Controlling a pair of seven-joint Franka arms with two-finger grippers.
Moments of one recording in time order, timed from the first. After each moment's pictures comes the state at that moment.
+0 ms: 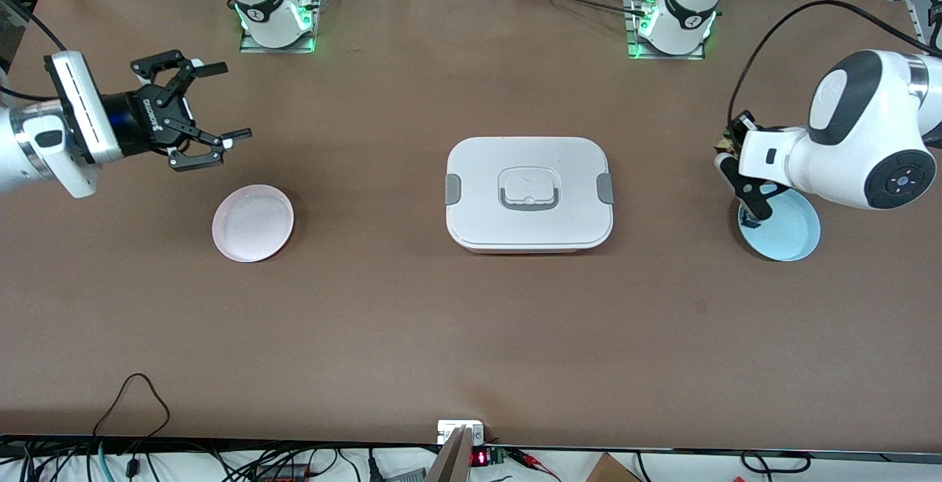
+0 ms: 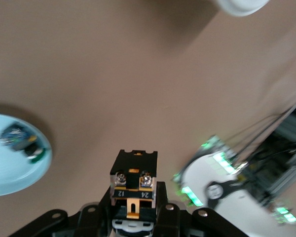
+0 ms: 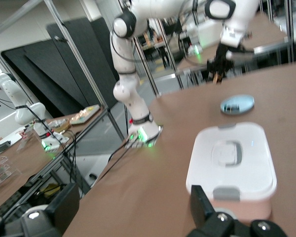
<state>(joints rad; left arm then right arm) 0.17 0.29 -0.27 -1.67 0.10 1.39 0.78 -0.03 0.30 -0.06 -1.48 1.06 1.13 -1.56</state>
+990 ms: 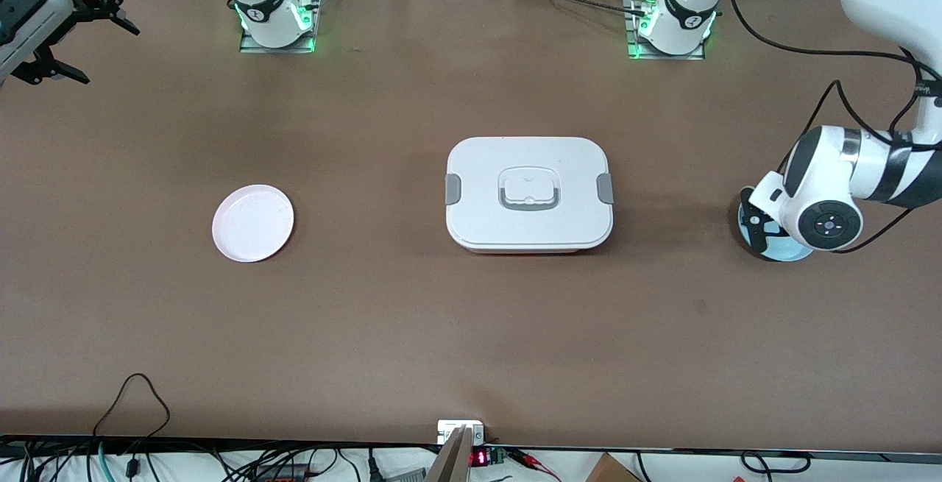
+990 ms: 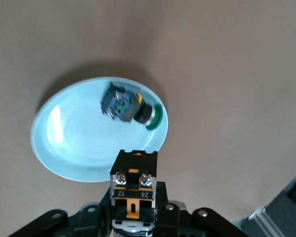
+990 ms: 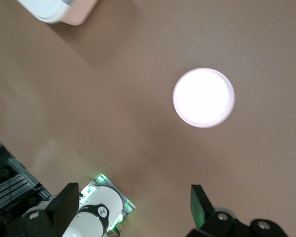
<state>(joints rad) 0.27 0.49 -0.26 -1.80 0.62 1.74 1.16 0.08 -0.02 -0.02 -1.42 0.09 1.23 -0.64</state>
